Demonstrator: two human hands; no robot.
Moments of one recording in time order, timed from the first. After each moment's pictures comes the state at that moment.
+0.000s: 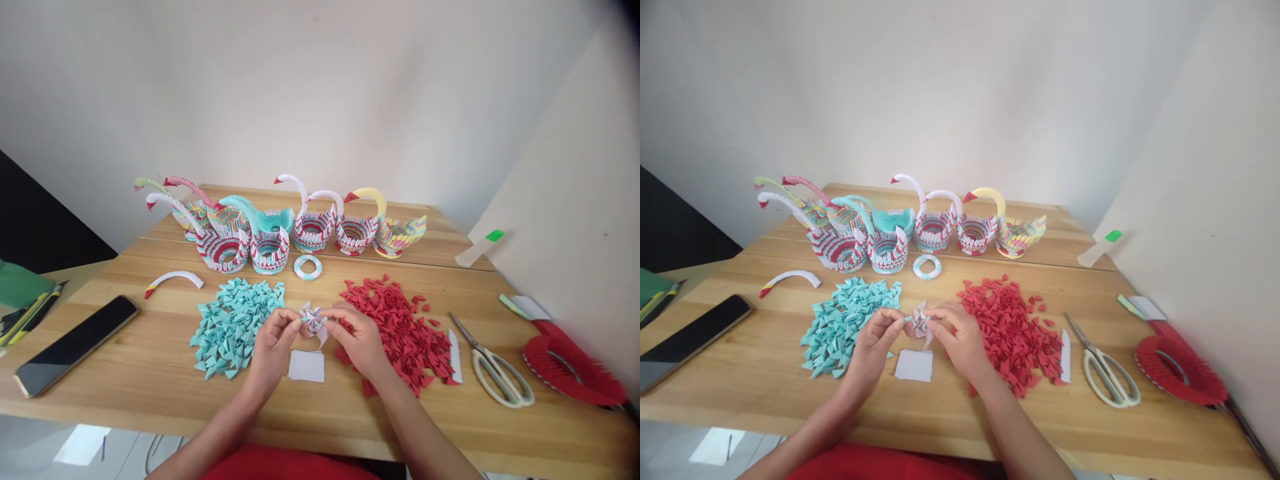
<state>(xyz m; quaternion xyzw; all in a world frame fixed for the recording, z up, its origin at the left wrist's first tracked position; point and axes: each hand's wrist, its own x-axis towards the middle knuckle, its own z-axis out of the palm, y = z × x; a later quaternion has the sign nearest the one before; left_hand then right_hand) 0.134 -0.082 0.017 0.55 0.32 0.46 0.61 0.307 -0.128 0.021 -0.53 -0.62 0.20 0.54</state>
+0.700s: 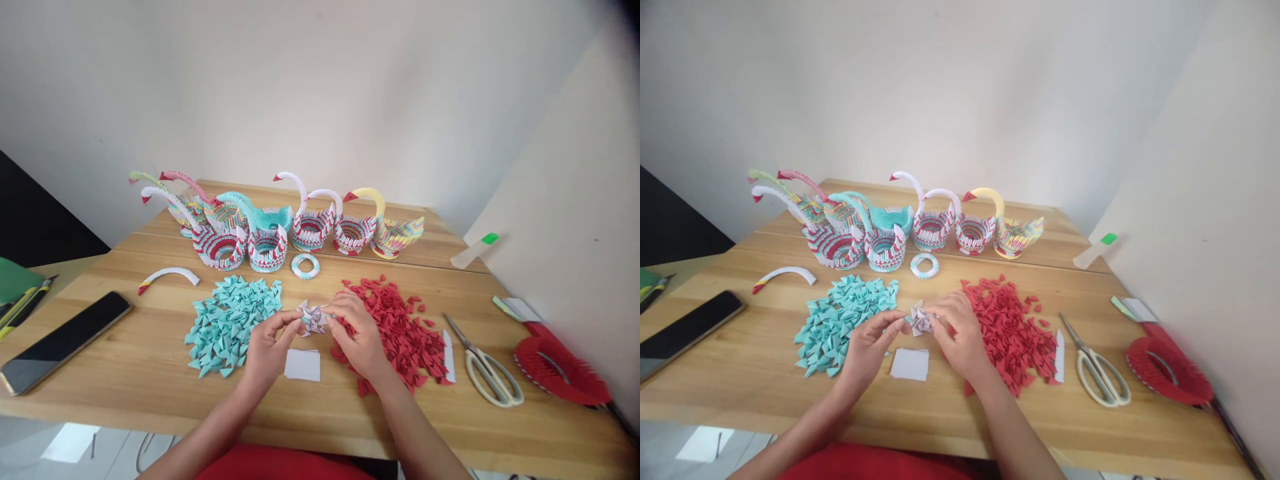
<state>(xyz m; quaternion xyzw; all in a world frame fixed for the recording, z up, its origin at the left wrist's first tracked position) 0.131 -0.081 0.015 0.61 0.39 0.45 0.53 0.314 -0.128 0.025 -0.50 -0.69 0.08 0.52</state>
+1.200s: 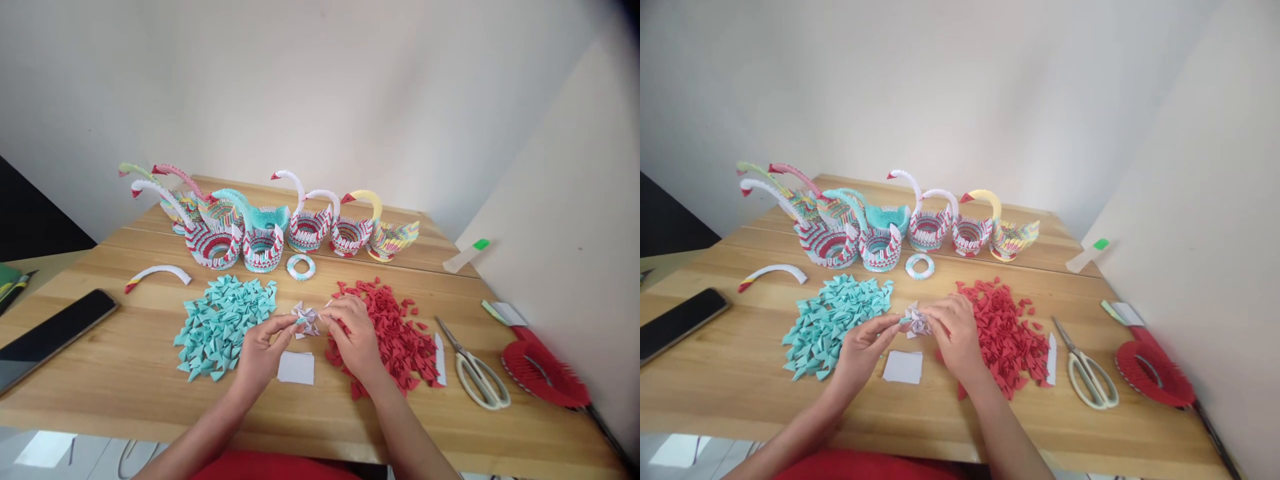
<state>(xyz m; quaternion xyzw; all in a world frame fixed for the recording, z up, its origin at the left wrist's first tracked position) 0.132 -0.081 0.007 0.59 0.39 0.44 0.55 0.317 -0.126 0.023 -0.53 -0.69 0.02 0.49</state>
